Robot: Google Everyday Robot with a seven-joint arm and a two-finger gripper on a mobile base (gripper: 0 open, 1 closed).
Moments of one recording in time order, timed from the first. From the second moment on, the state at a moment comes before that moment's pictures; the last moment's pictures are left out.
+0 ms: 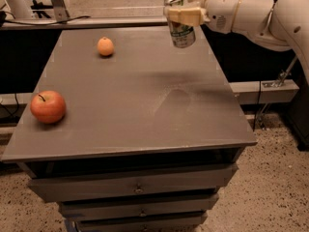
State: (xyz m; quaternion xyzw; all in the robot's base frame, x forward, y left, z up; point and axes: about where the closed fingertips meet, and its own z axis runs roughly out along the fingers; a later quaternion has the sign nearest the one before) arm 0.694 -0.078 1.034 -0.43 0.56 0.28 0.66
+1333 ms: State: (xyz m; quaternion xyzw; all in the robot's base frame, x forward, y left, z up) arm 0.680 -0.087 0.977 -0.42 0.50 0.30 0.69
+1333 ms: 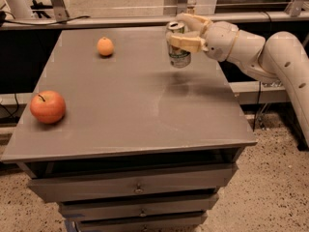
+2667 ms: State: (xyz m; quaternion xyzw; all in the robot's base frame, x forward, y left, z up) arm 0.687 -0.109 0.926 -0.37 0.52 0.32 0.70
